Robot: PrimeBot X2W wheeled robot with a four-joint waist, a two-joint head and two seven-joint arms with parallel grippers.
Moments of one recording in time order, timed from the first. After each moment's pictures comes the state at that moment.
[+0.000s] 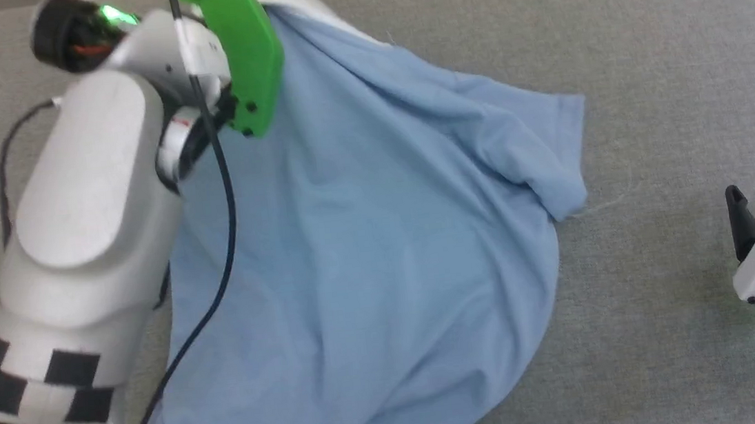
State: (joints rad) left arm -0.99 0.30 -0.47 0.30 -0.40 -0.07 0.70; right arm -0.27 -0.05 -0.42 0.18 0.13 0.13 0.39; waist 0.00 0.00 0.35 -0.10
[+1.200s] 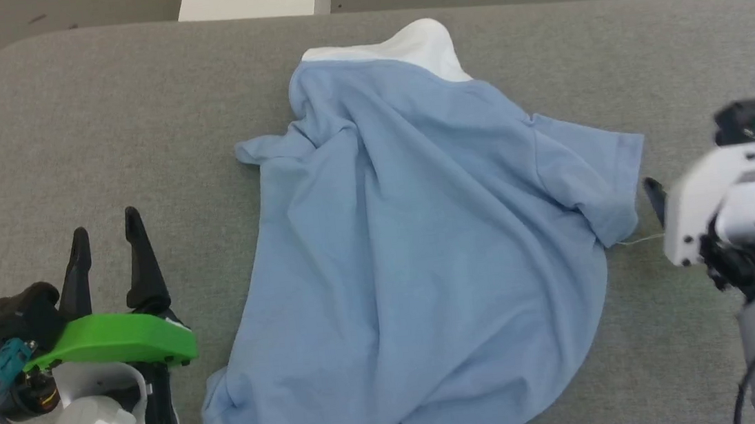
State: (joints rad) left arm -0.18 0.28 -0.10 0.02 -0.56 0.20 -0.16; right arm -0.45 -0.11 -0.18 0.32 0.05 0.13 0.64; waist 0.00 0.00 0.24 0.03
